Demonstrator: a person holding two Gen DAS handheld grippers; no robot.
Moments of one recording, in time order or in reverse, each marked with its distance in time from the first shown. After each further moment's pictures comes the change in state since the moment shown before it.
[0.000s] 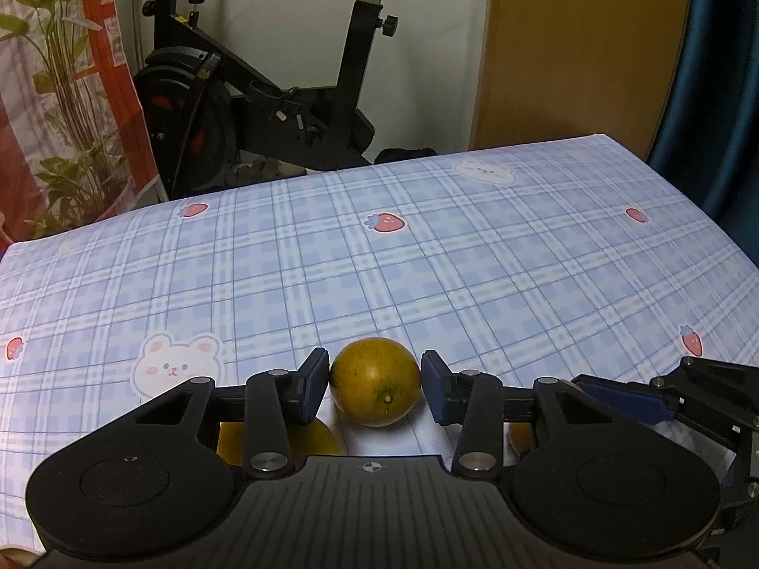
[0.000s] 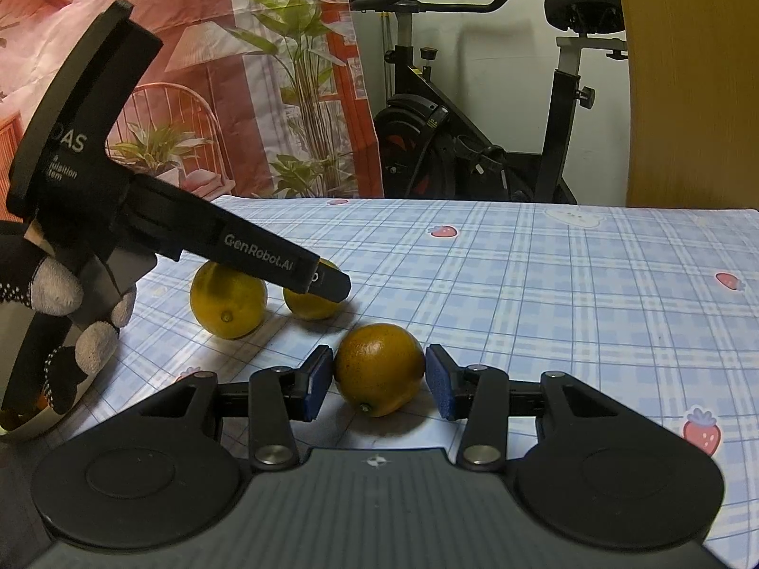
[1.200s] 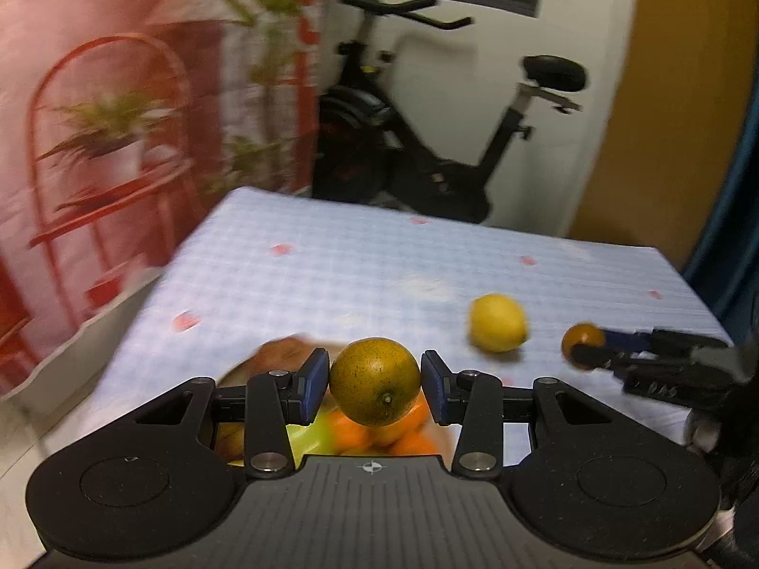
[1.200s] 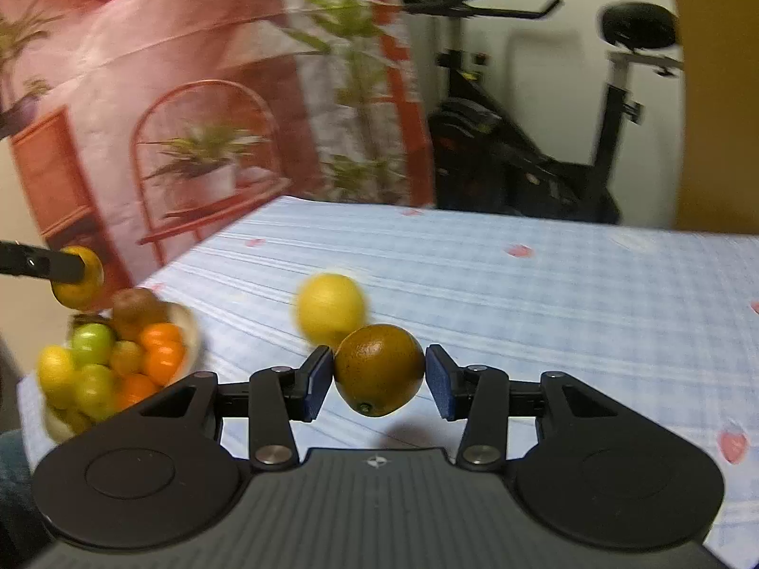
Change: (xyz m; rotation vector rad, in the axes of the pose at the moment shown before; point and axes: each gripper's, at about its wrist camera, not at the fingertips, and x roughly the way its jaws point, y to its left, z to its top) left arm -0.220 0.085 -0.113 -0.314 -0.166 0.184; right arm -0.024 0.067 0.022 -0.063 0.014 0.131
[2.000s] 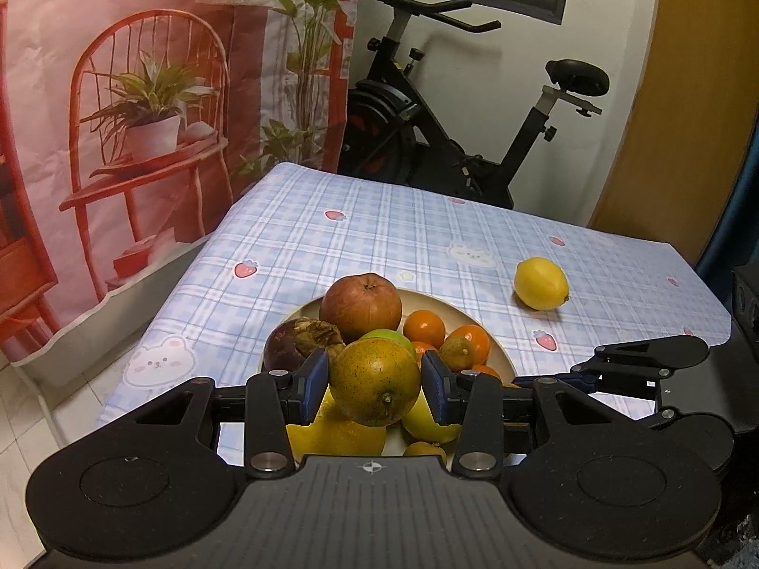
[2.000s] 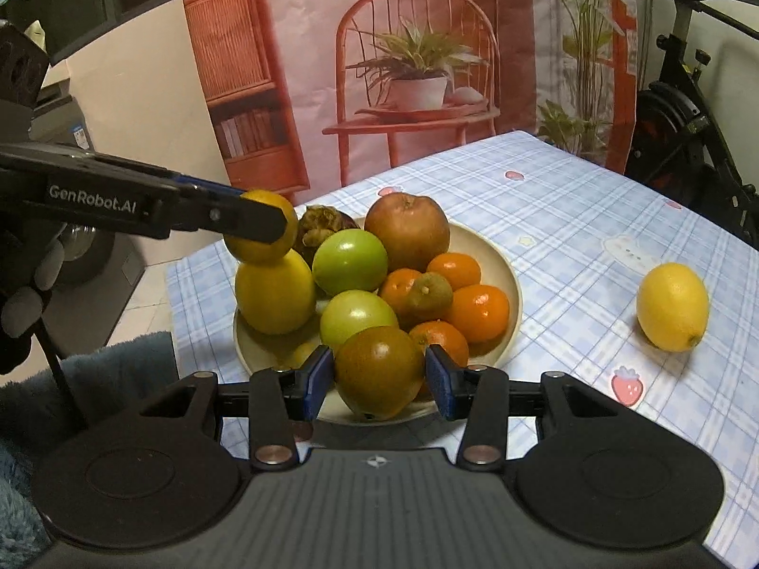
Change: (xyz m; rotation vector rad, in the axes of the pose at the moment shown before) left arm -0.018 0.037 -0.043 -0.038 -0.016 0.014; right arm 0.047 0.153 -0.022 -0.278 0.205 0.292
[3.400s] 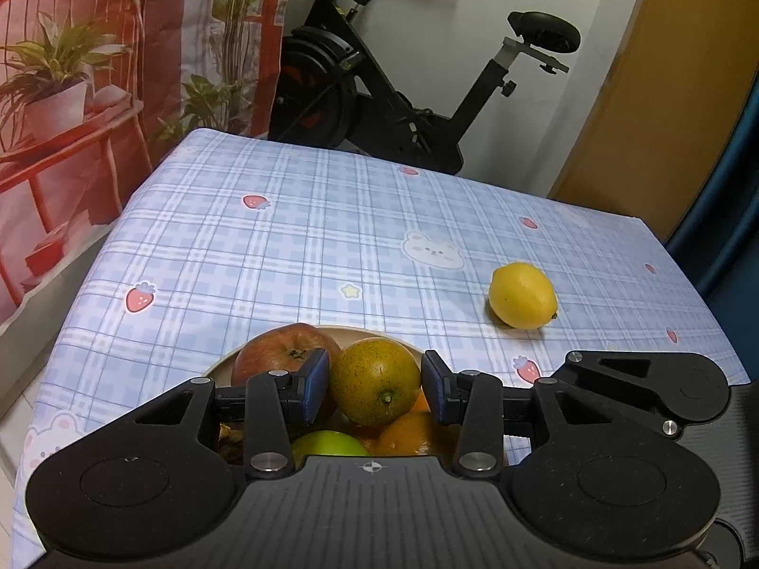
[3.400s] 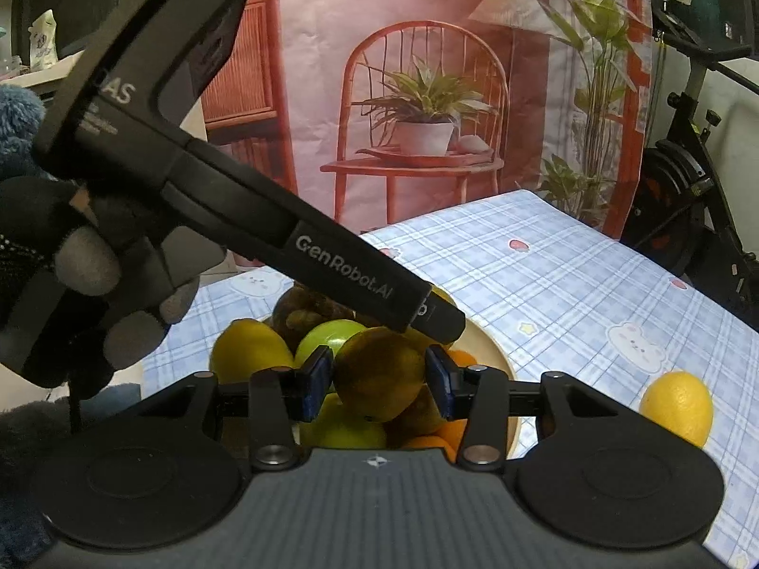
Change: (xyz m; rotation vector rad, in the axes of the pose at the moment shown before) left arm 0.099 0.001 0.051 0.035 0.140 -0.181; right arm 0.025 0.005 0.035 -0.096 -0.084 -0.034
